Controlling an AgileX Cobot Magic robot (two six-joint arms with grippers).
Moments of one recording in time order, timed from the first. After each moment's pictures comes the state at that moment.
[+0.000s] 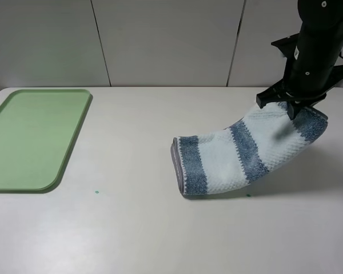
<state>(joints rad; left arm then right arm) -0.25 0.00 -0.49 0.10 1.06 -0.14 0.35 1.73 -1.24 -0.32 1.07 0.32</state>
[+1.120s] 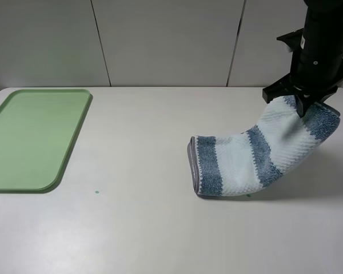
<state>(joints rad) -0.25 0.00 -0.49 0.10 1.06 -0.14 0.35 1.73 -1.30 -0.30 1.21 0.31</state>
